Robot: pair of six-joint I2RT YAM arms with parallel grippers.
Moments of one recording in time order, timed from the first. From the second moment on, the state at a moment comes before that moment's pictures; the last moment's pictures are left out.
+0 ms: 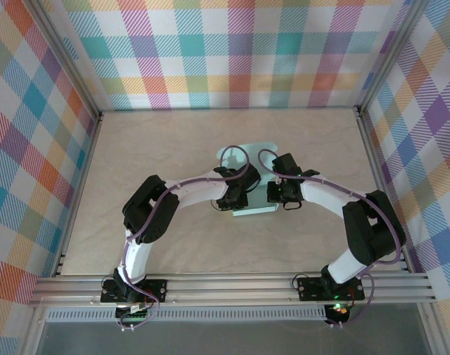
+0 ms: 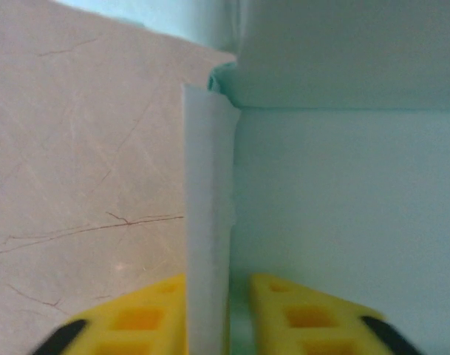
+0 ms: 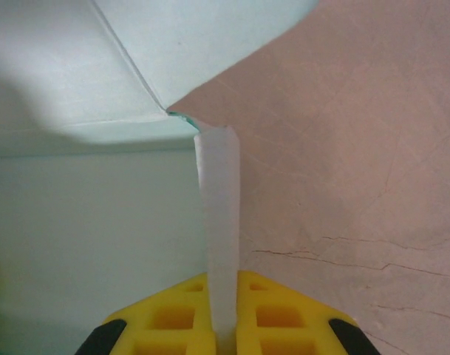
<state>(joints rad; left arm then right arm) -0.87 2.04 1.46 -0.77 -0.16 -0.95 0.46 1.57 0.90 -0.47 -0.05 0.44</state>
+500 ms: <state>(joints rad) -0.88 1.92 1.46 -0.77 -0.23 -0.94 0.47 1.57 0.90 -0.44 -0.07 0.44</state>
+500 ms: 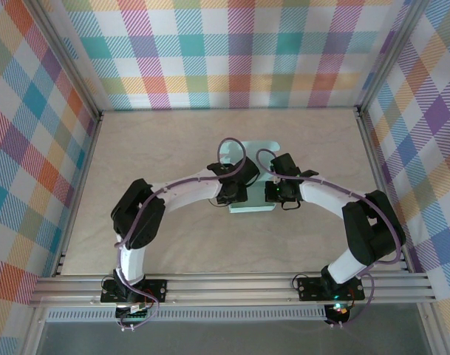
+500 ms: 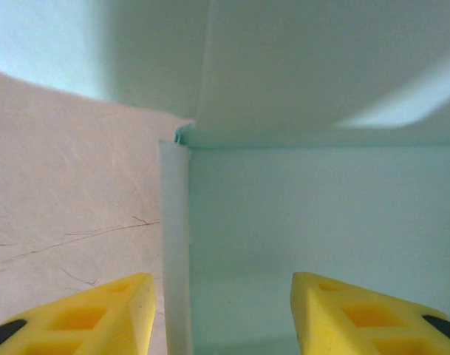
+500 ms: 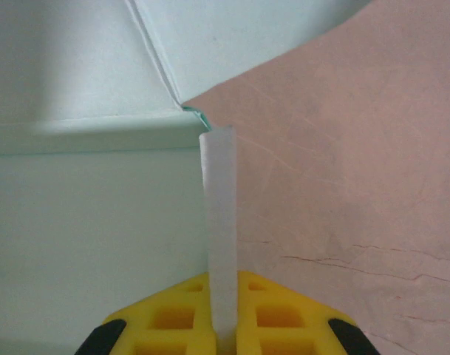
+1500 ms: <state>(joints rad) -0.87 1.58 1.19 -0.68 -0.51 -0.94 0.54 1.68 0.92 -0.44 0.23 0.44</state>
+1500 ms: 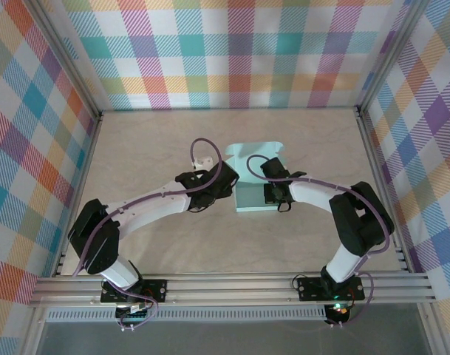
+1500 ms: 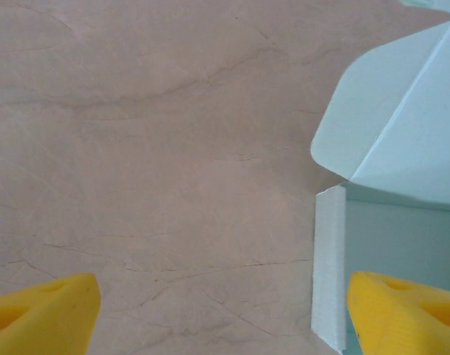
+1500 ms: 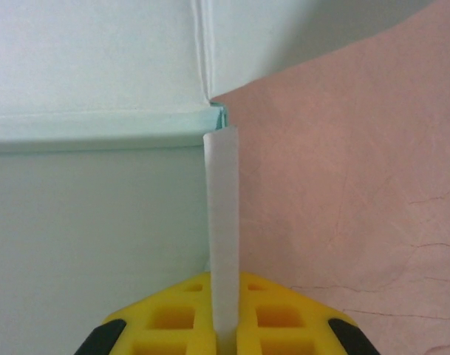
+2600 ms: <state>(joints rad) -0.82 1.58 1.15 -0.65 -0.46 -0.92 0.59 1.69 1.01 -0.50 0.39 0.43</state>
